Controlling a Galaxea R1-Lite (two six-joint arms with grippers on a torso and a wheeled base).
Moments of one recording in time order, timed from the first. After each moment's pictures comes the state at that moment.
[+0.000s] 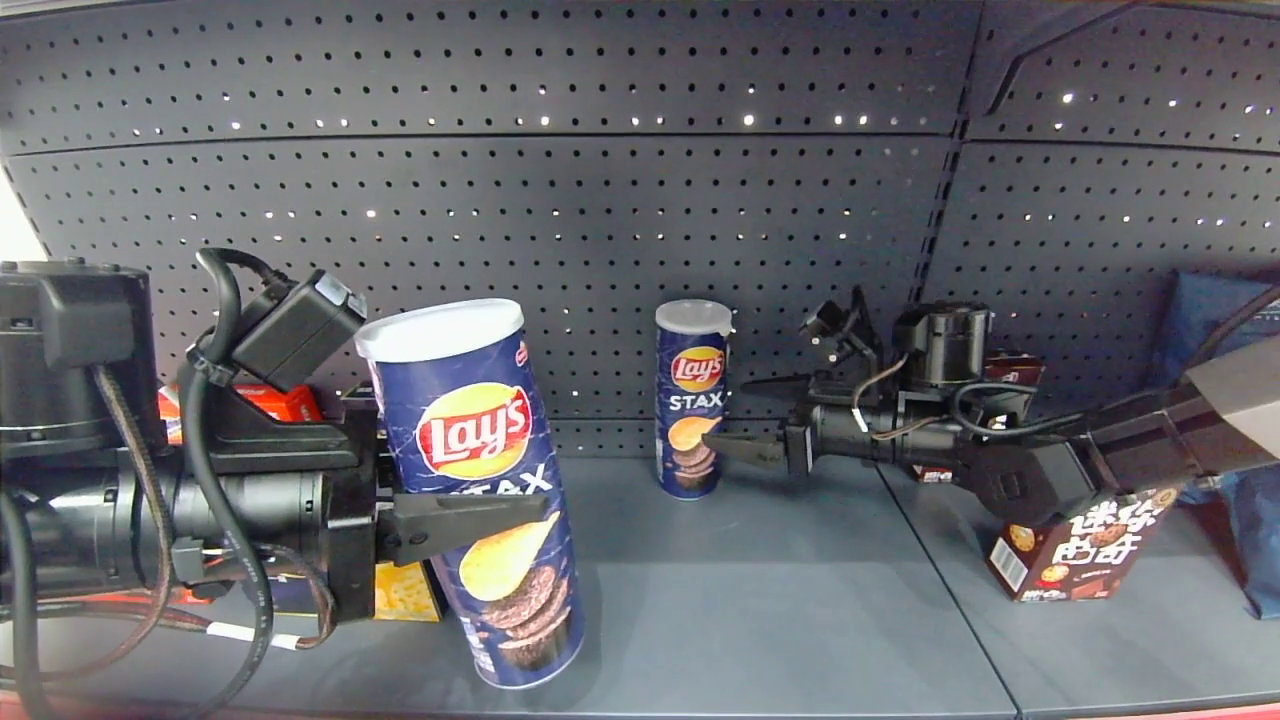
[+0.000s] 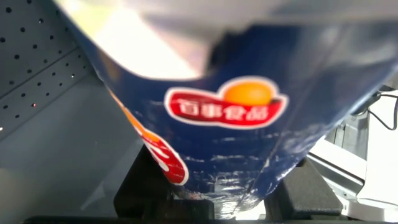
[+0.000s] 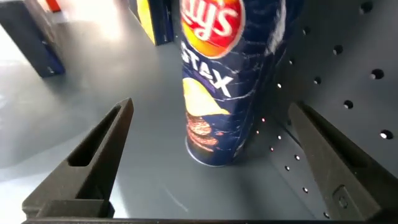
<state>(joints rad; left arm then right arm) -0.36 1.38 -0.76 -0.27 -0.71 0.06 0.42 2.04 -1.15 -0.67 0.63 -0.18</state>
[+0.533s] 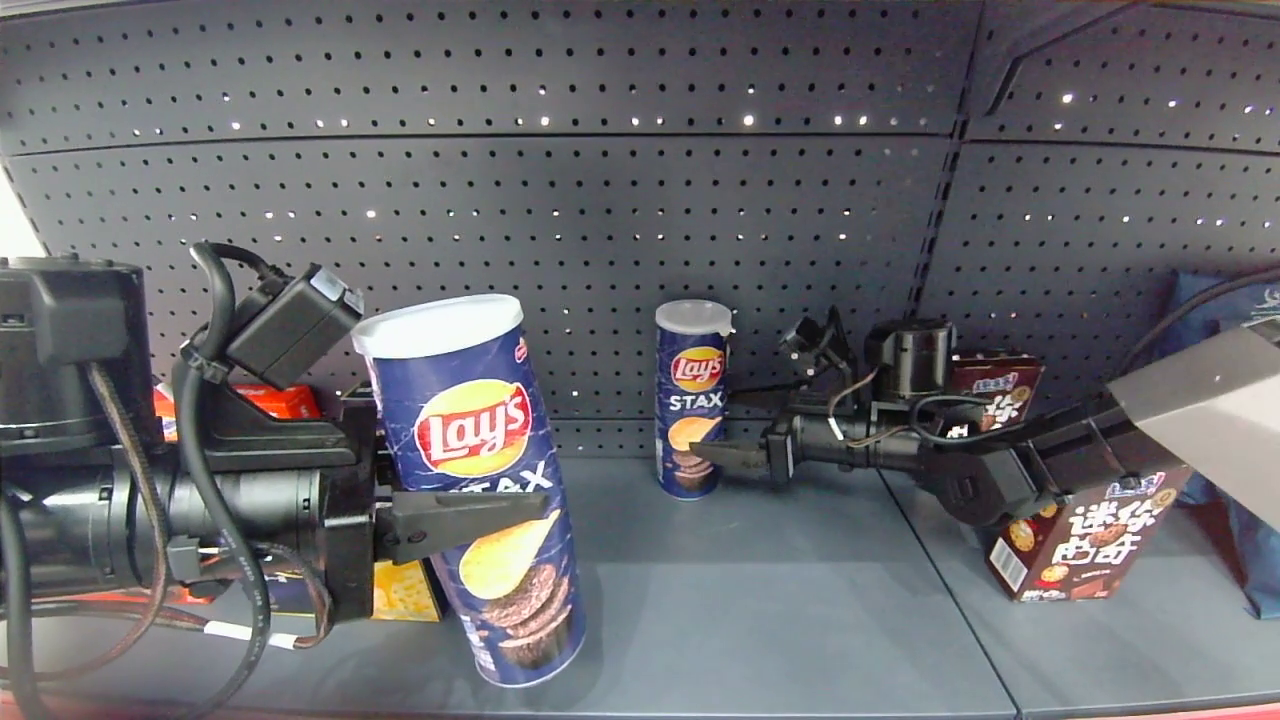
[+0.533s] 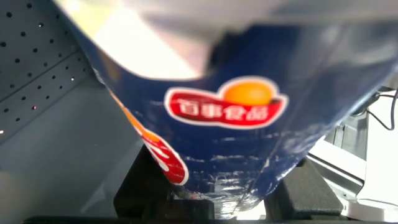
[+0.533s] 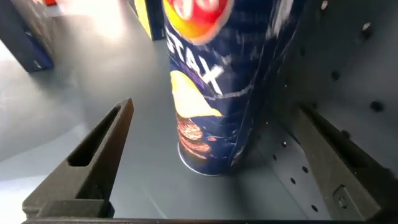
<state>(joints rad) -0.36 1.37 -0.76 -0.27 -0.71 0.06 0.42 2.14 -1.22 -0.70 0.67 -0.18</state>
